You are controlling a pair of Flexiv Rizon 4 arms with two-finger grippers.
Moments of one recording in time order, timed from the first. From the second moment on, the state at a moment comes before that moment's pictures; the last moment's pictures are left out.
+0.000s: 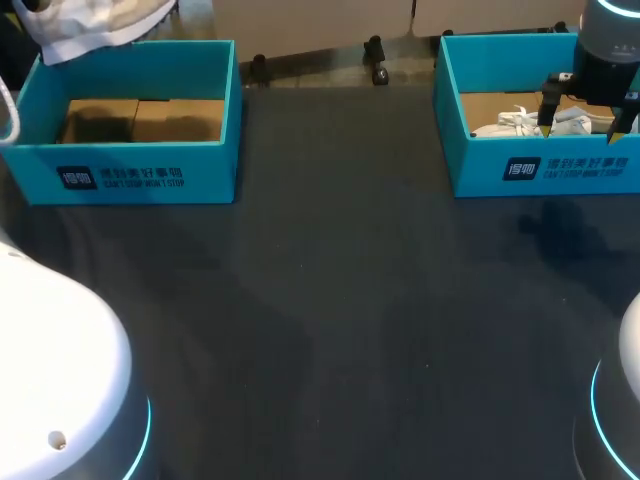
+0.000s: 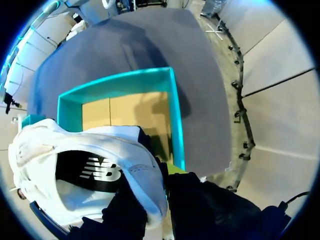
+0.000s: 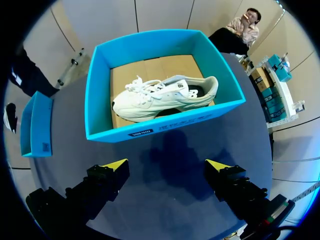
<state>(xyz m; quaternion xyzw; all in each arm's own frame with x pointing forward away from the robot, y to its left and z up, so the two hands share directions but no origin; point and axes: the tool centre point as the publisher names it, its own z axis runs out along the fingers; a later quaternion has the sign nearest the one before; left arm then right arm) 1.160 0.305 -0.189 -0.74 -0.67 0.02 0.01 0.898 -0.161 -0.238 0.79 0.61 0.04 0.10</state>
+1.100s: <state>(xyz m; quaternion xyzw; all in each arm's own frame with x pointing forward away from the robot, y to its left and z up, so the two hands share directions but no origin) 1.004 0.263 -0.192 -0.73 -0.67 0.01 0.08 0.898 -0.161 -0.238 0.79 0.61 0.04 0.10</state>
